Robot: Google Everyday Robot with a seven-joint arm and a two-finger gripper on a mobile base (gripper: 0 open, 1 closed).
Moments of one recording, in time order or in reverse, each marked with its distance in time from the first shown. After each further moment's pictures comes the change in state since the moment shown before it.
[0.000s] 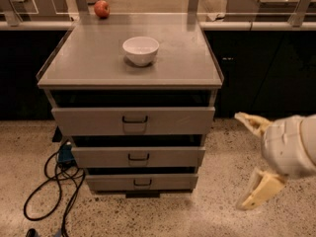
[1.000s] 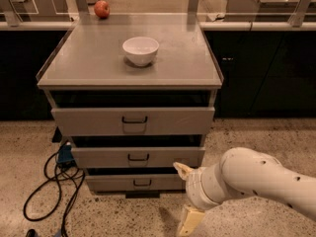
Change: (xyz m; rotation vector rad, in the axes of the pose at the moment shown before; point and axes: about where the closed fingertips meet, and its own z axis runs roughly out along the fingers) arm 0.019 0.077 0.230 -0.182 -0.013 -0.078
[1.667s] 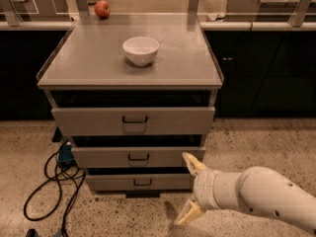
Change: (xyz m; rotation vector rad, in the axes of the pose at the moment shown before) arm 0.006 -0.026 -0.011 0.255 -0.124 0.025
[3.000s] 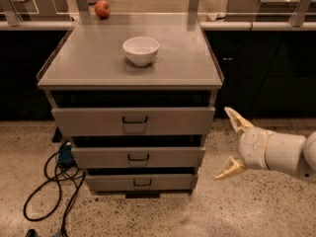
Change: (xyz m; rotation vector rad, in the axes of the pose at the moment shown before) arm 0.017 -0.128 -0.119 0.261 -0.016 -0.079
